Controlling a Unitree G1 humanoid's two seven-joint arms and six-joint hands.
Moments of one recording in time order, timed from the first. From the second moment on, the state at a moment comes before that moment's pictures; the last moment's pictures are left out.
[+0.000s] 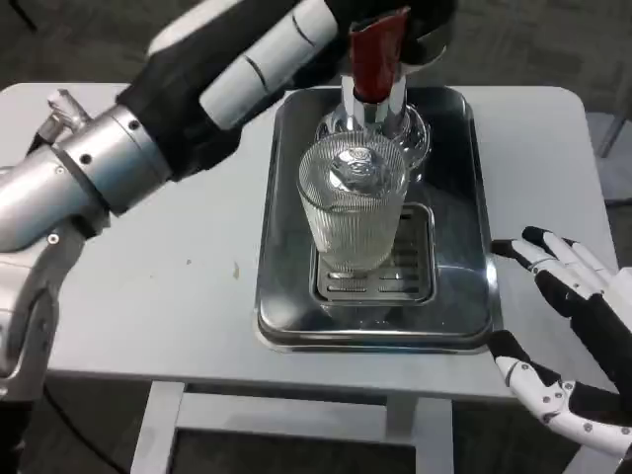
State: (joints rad) left arm -0.84 0.52 0.02 -0.02 -0.29 0.09 -0.66; right arm 0.18 -0.34 -0.10 -0.94 -0.76 0.25 0.52
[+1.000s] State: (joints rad) left arm -0.87 0.63 -0.06 0.03 -0.10 -0.16 -0.71; right arm 0.17 -0.34 -0.07 -0.95 -0.75 0.27 0.52
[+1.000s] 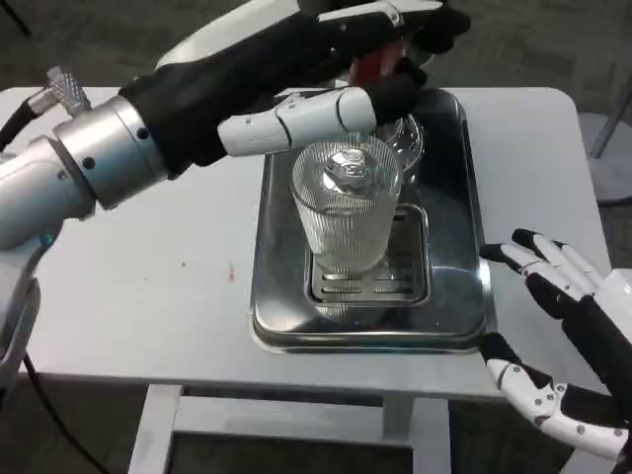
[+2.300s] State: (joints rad) left arm -0.88 0.68 -0.10 0.05 0.04 -0.29 -0.69; right arm 0.10 -0.24 -0.12 -0.91 -0.44 0.34 0.42
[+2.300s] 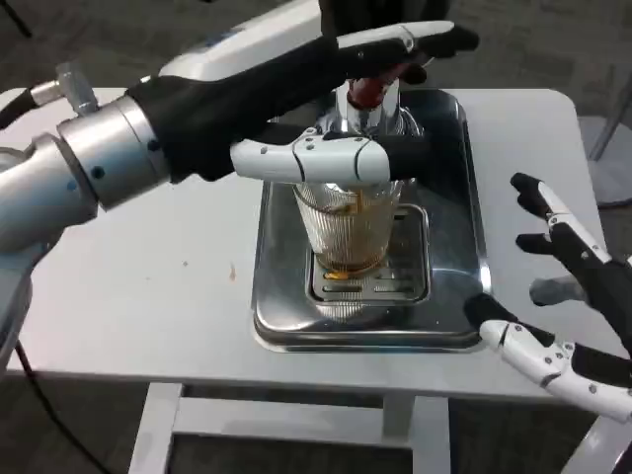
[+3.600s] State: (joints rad) left arm -0.87 0.70 -0.10 0.03 0.05 -0.30 -0.68; right arm -0.09 -0.20 0.06 -0.69 -0.32 0.40 0.20
